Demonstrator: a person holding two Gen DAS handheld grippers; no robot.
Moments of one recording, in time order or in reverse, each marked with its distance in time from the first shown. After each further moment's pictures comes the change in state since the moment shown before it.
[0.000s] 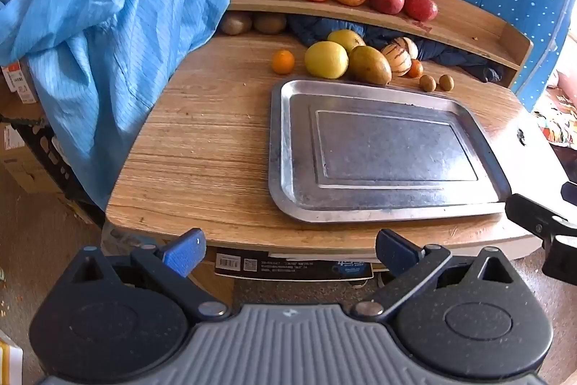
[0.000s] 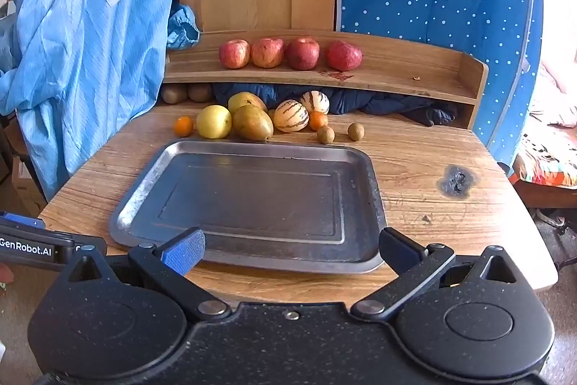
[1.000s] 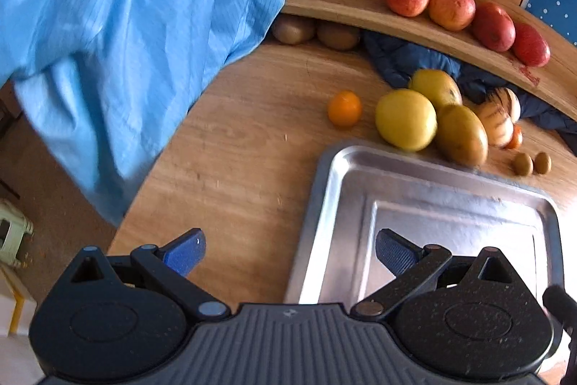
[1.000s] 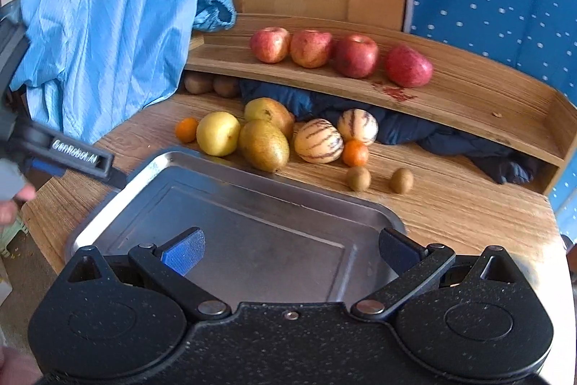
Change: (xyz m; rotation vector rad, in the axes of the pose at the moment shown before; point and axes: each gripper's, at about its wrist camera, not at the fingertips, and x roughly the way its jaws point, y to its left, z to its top) left arm 0.092 0.003 0.112 -0.162 0.063 0.190; right arm 0.113 -0.039 0.069 -0.198 0.056 0.228
